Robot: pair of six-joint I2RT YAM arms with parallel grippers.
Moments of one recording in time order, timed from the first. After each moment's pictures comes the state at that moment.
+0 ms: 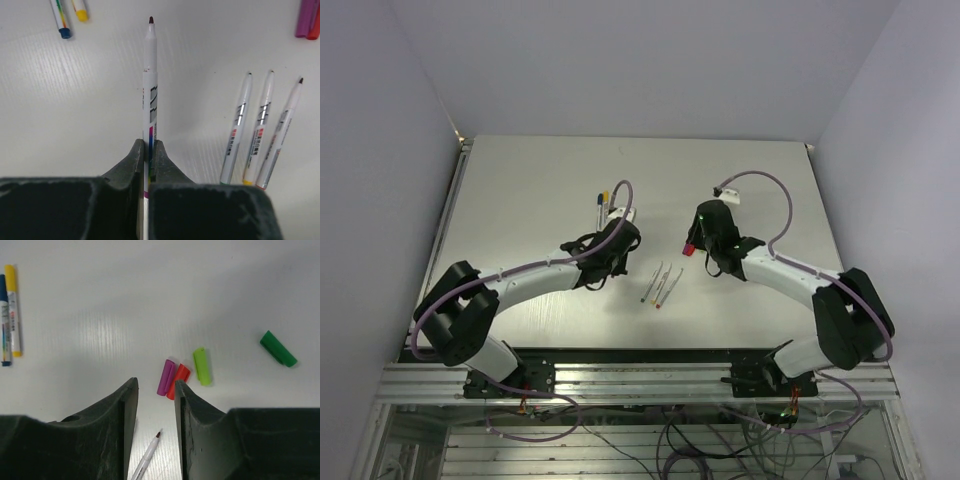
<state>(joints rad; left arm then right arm) -0.85 1.51 0.91 -0.25 -0.38 -0.46 0.55 1.43 0.79 0.01 0.39 0.59</state>
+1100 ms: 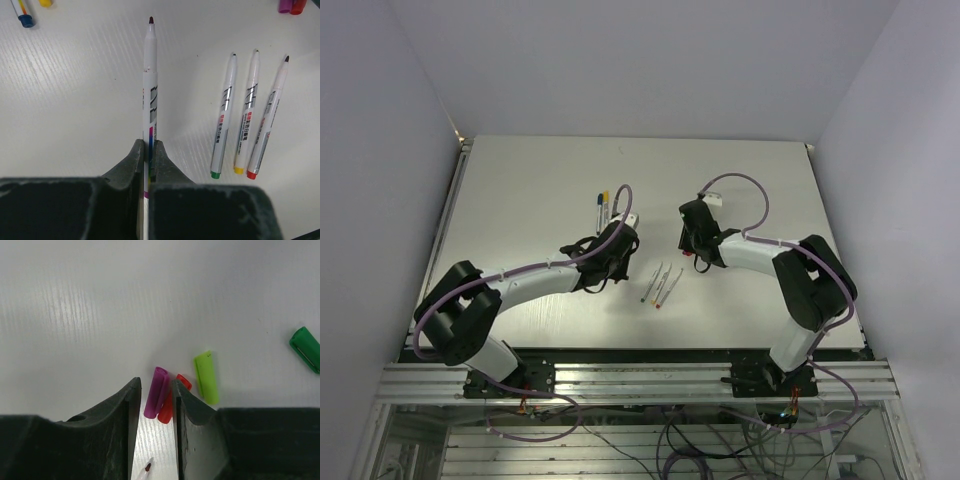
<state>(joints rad) -0.83 1.51 0.87 -0.20 -0.27 -0.44 0.55 1.73 0.90 -0.01 0.37 0.59</state>
